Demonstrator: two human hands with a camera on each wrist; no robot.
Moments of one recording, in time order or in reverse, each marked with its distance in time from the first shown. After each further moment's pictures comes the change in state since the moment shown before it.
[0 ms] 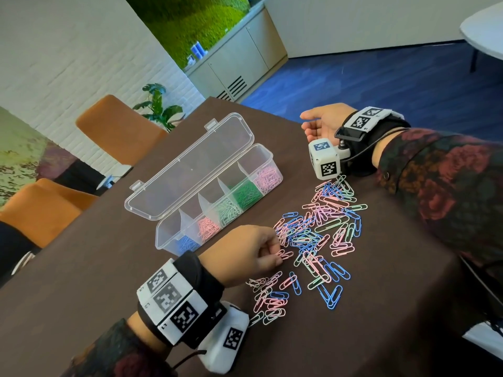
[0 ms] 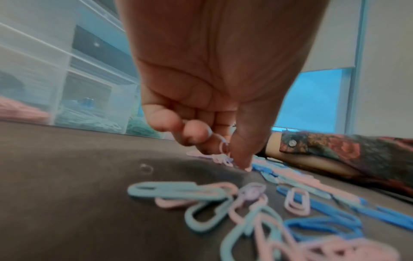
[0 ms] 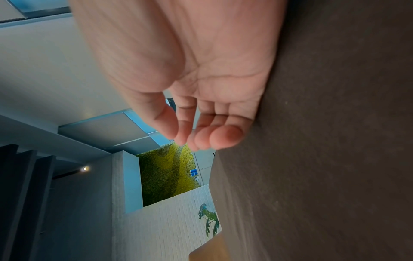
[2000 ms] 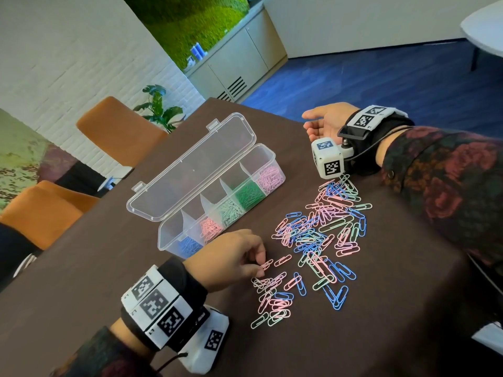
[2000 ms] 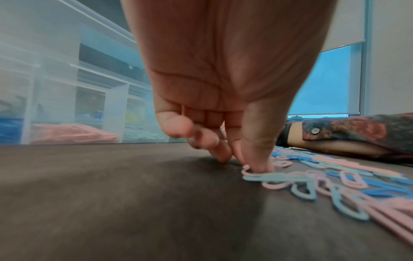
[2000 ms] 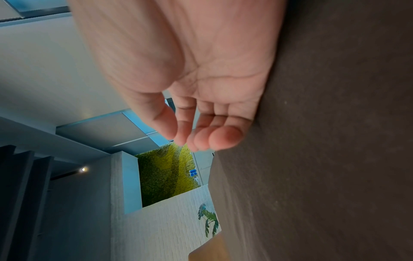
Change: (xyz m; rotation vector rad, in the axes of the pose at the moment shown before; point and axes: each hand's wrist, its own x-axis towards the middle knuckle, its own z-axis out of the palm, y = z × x) left_hand -0.014 -0.028 -0.007 0.064 -0.064 -0.002; right_hand -0.004 -0.001 0.001 0.002 -0.004 0.020
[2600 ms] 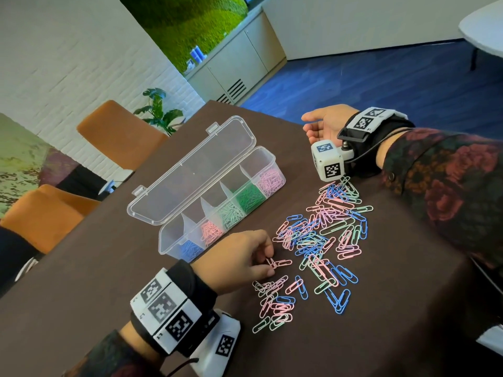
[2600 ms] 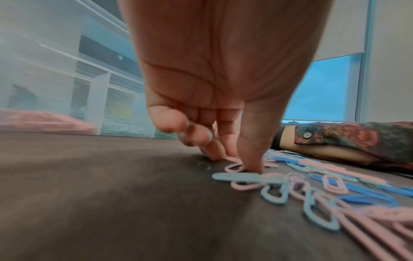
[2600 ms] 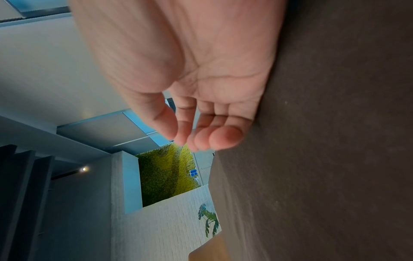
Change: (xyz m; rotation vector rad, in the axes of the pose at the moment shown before) left_hand 0.005 0.014 0.002 -0.064 0.046 -0.033; right_hand 0.004 -0.001 -0.001 -0.010 -0.013 -0.019
